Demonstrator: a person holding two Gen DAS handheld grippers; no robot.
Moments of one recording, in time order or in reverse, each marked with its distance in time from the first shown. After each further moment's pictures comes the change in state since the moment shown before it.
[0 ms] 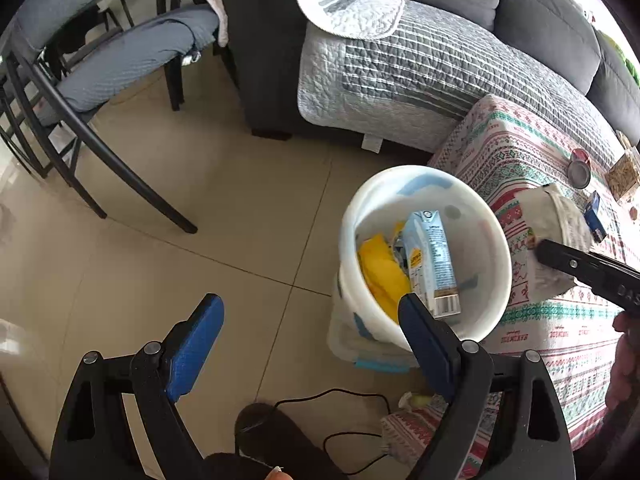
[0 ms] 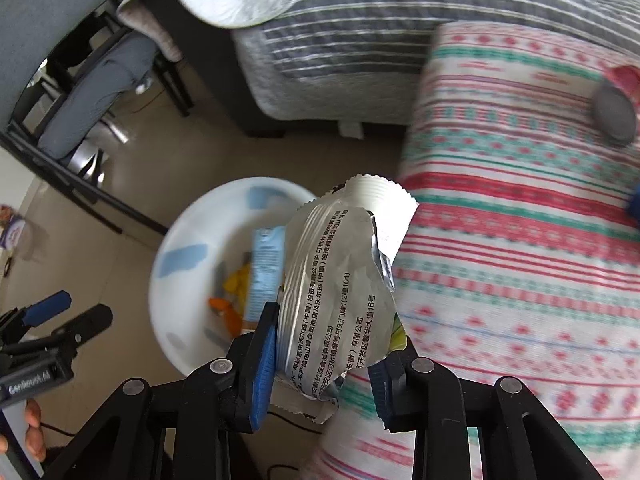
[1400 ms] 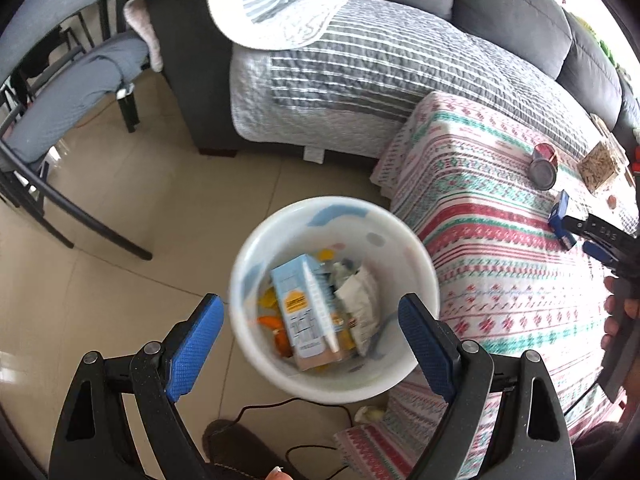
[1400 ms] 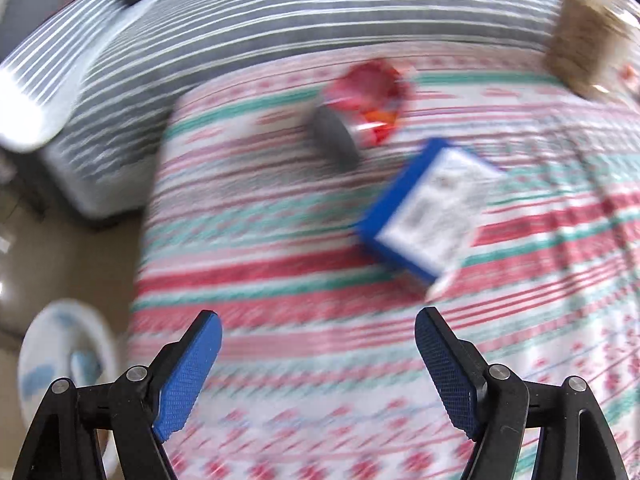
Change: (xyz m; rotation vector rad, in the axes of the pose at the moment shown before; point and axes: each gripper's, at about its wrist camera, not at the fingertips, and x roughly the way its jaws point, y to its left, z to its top) left arm 0.005 -0.090 0.047 0.086 0.007 -0.093; right arm -0.052 -0.153 0.016 0.379 -0.135 -0.407
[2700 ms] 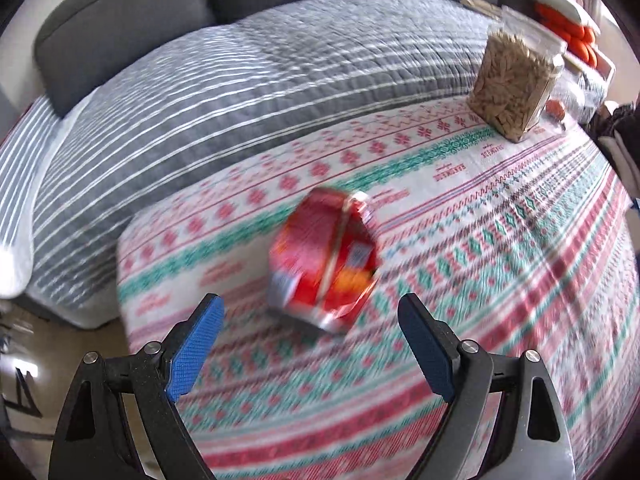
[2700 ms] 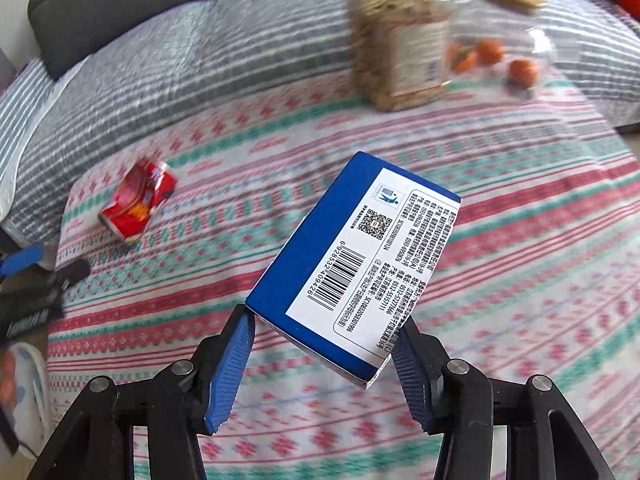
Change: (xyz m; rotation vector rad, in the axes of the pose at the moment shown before) left arm 0.103 -0.366 0.122 0.568 -0.040 -0.101; right arm -0.075 -0.197 0.029 0.070 -0.044 -0.021
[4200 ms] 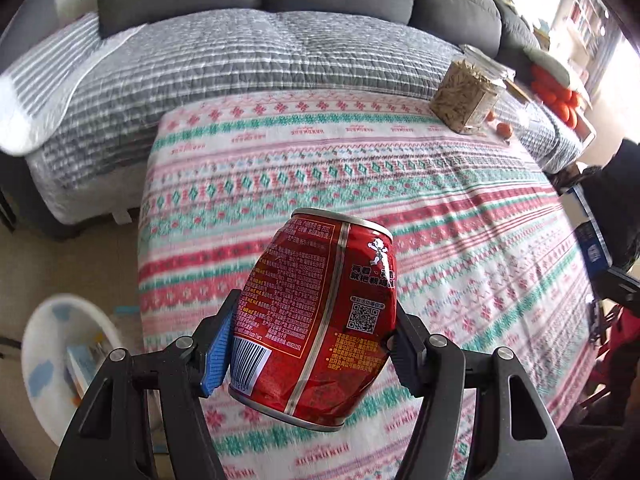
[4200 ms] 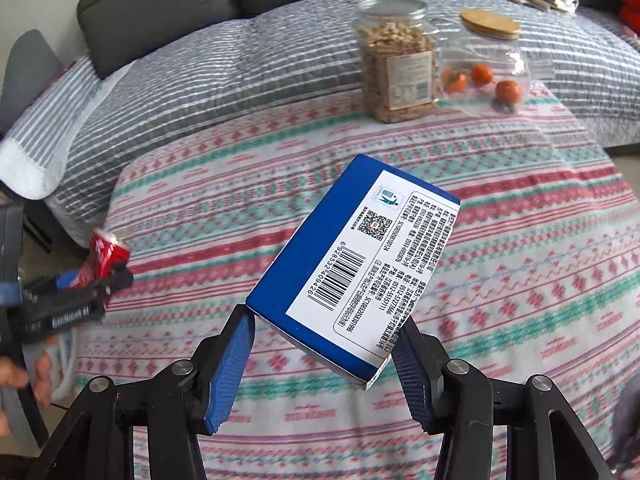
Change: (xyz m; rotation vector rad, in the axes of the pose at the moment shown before) left arm -0.101 0.024 -0.158 -0.254 -0.043 -0.183; right arm -0.071 0.000 -0.049 -0.079 -0.038 0.118
